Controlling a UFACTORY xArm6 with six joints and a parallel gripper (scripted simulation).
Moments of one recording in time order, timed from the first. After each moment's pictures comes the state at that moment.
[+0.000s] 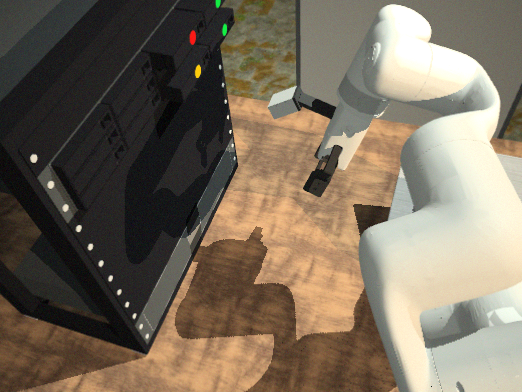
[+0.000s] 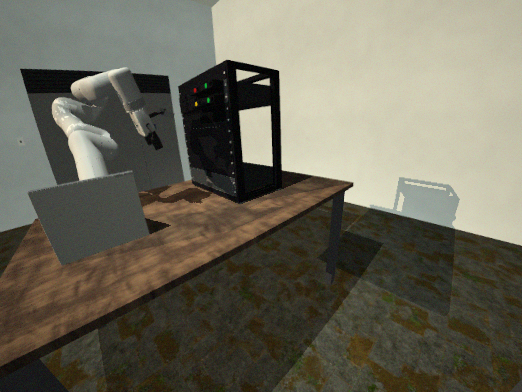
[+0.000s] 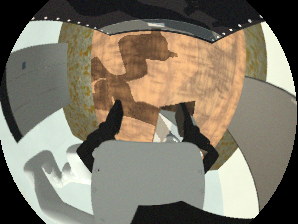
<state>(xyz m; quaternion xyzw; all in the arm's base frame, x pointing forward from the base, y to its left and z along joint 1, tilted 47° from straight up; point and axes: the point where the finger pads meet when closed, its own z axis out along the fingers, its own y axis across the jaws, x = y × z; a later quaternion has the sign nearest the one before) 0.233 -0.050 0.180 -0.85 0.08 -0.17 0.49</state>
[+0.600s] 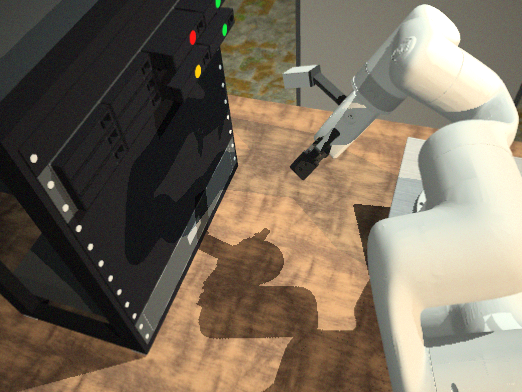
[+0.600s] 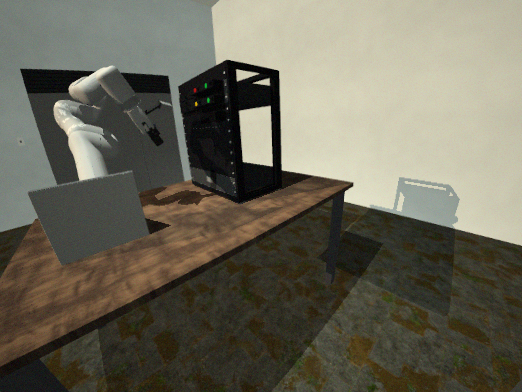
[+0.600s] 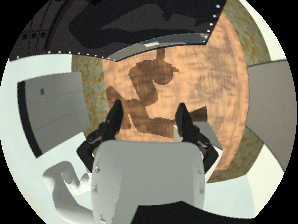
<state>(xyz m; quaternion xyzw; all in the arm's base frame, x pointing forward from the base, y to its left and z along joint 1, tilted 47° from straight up) 0.247 -0.071 0.192 -0.80 0.24 -0.20 0.52</state>
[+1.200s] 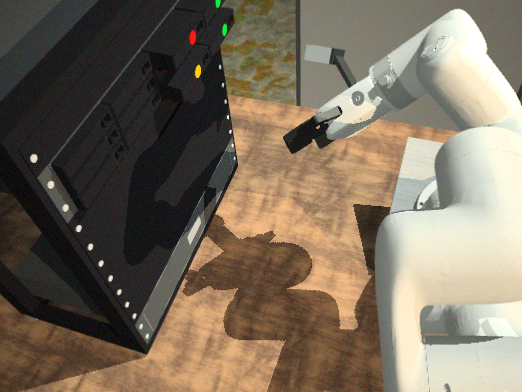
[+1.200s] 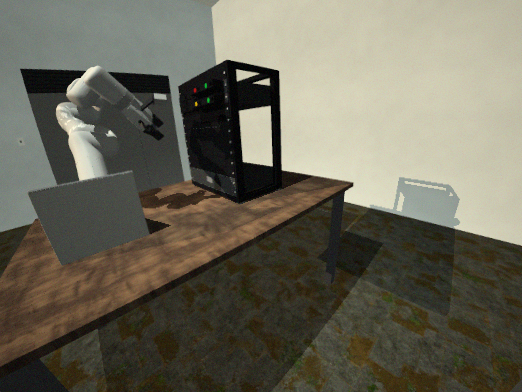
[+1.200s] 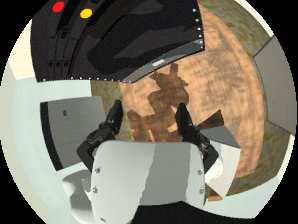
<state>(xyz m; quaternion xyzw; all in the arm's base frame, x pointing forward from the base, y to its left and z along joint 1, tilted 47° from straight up) 0.257 -0.101 0.206 -0.70 0.39 -0.22 0.55</state>
